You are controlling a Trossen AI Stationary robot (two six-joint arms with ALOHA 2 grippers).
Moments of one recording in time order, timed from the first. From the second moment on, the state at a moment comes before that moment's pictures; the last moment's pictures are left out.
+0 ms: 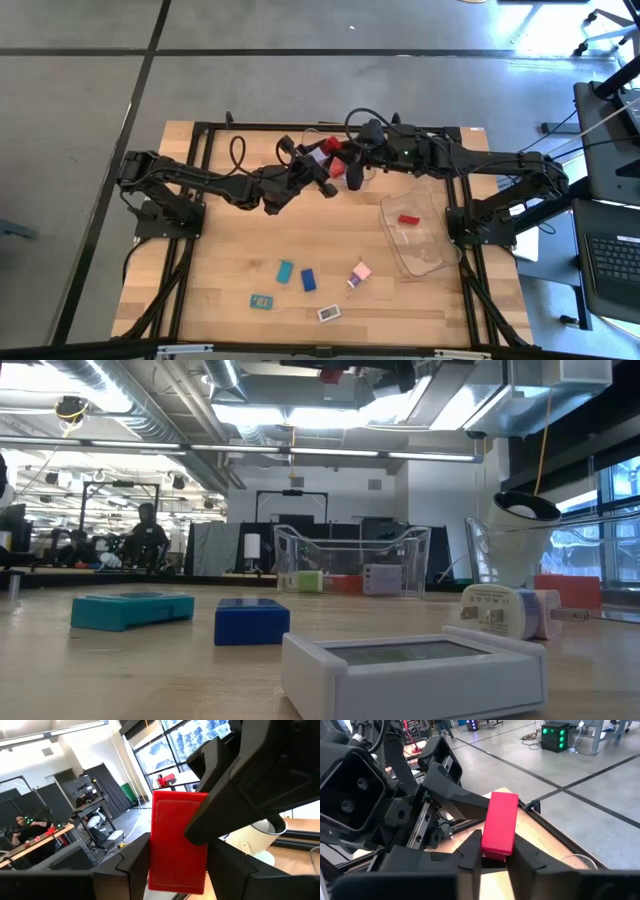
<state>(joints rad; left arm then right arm) -0.09 1.56 1.17 0.47 -0.95 0.41 -0.08 1.38 1.28 -0.16 0.21 0.28</state>
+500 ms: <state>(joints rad) -0.09 1.56 1.17 0.47 -0.94 0.32 -0.08 1.36 1.28 -0.20 0.17 0.28</state>
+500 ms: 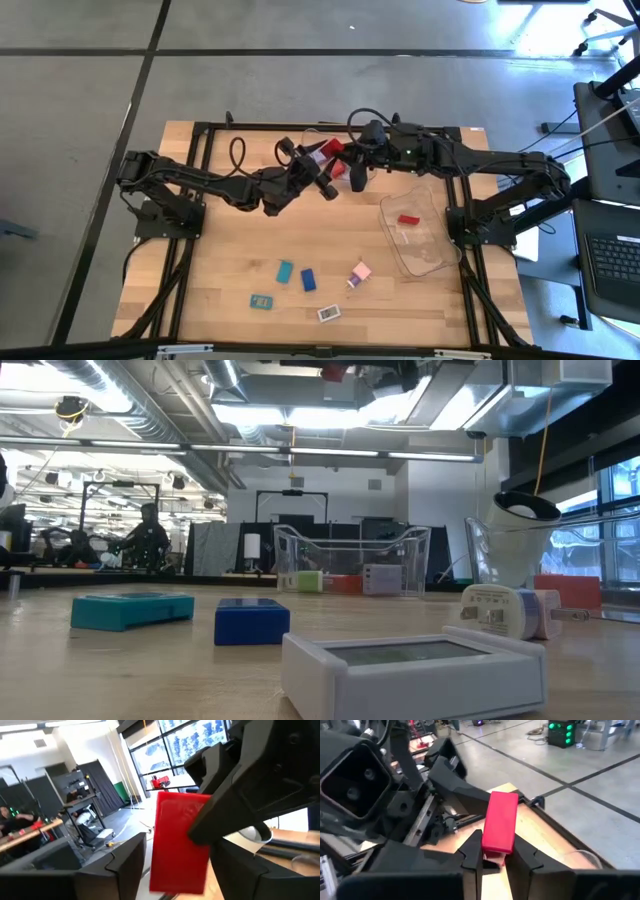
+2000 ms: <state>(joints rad) -0.09 1.56 1.17 0.28 -1.05 -0.11 0.15 1.05 0.74 -1.02 -0.12 0.75</state>
